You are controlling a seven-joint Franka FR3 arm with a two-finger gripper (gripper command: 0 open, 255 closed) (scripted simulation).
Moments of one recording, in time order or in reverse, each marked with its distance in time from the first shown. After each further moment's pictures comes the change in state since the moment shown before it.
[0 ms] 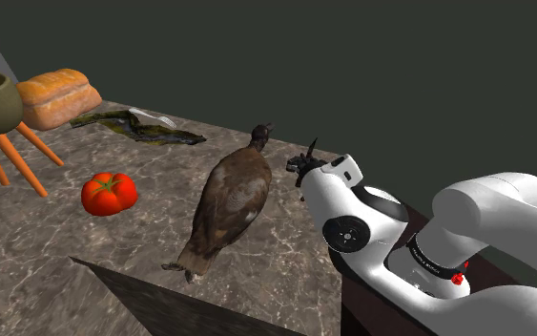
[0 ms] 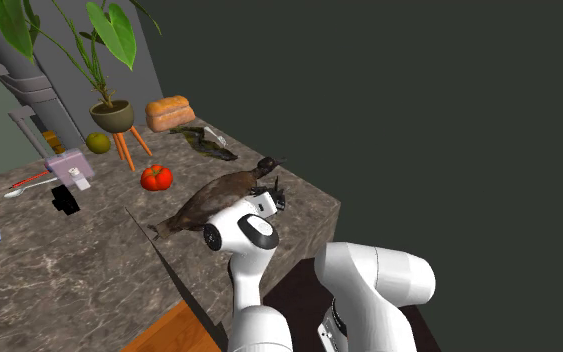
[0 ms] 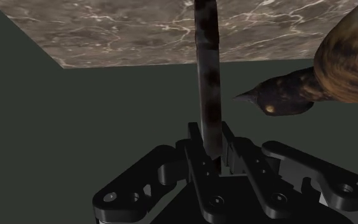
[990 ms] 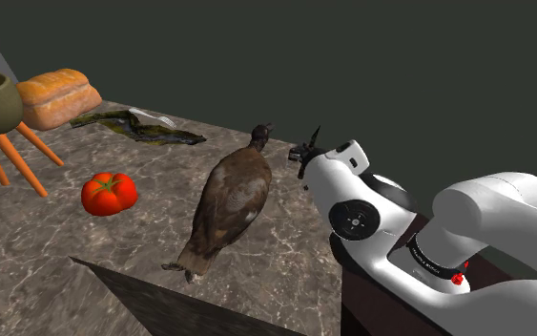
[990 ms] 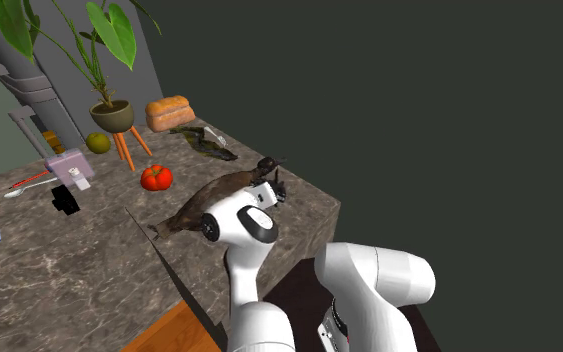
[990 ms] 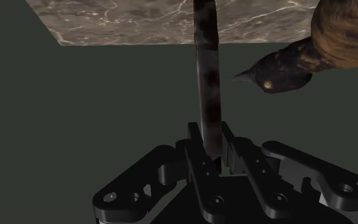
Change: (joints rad) arm 0.014 -0.020 -0.108 0.006 -0.039 -0.036 -0.070
